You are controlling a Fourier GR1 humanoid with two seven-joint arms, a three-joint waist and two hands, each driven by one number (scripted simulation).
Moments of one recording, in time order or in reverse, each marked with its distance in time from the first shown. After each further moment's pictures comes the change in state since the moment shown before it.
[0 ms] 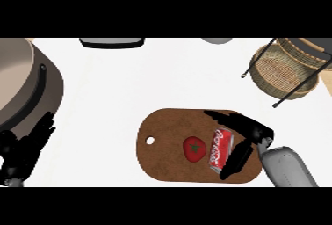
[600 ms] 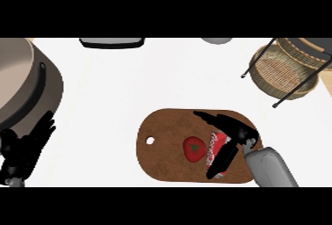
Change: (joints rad) left arm 0.001 -0.060 0.067 -0.038 -0.078 -0.049 0.042; right arm -0.008 0.108 -0.006 0.059 0.120 -0.018 -0.062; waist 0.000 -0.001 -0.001
